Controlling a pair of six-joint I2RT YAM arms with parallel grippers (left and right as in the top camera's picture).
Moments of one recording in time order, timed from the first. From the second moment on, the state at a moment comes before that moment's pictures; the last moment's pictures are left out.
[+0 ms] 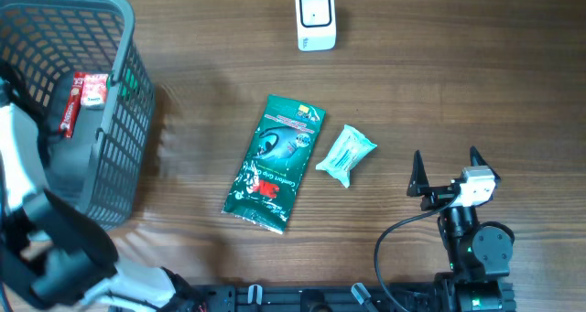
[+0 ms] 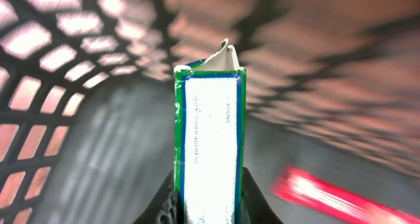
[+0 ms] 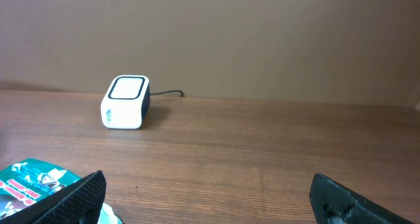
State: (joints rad) left arm 0.60 1.74 1.44 -0.94 -0.48 -1.15; right arm 0.05 0.02 0.01 0.00 -0.01 -0.02
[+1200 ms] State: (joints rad) left arm -0.78 1.80 1.52 -0.70 -0.05 -1.06; right arm 0.05 0.02 0.01 0.00 -0.01 -0.02
